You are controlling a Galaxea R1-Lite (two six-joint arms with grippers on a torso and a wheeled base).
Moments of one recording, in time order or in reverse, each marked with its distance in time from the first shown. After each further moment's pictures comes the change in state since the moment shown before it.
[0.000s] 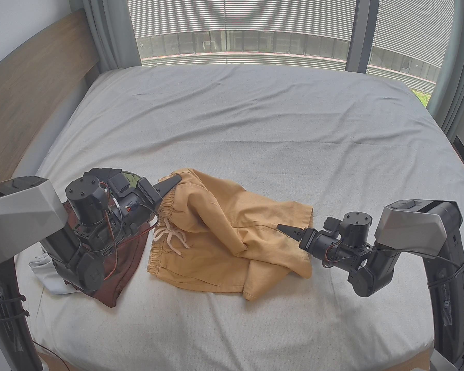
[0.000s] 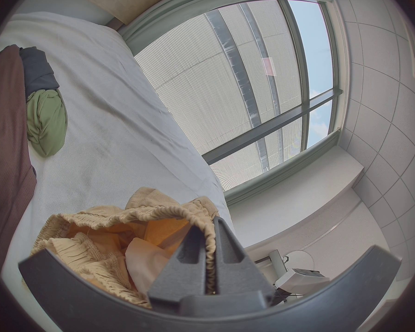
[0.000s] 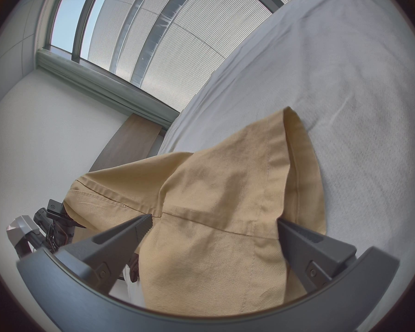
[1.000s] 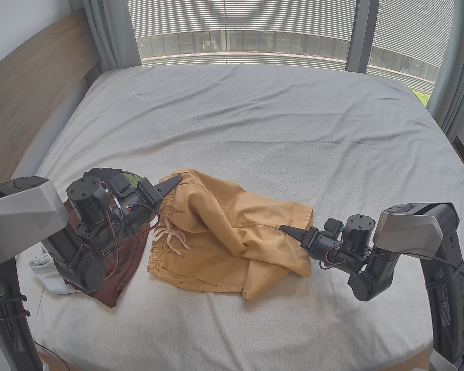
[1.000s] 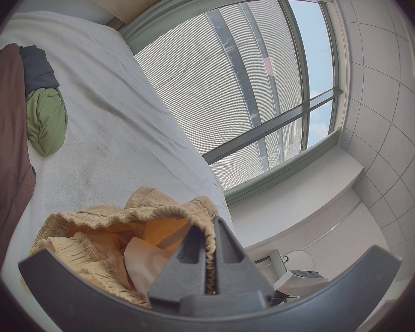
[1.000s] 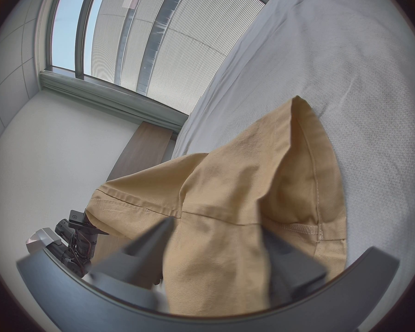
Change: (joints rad) left arm -0.001 0.008 -0.007 0.000 0.000 -0.001; right arm 0.001 0.025 0.027 -0.138 0.071 0.138
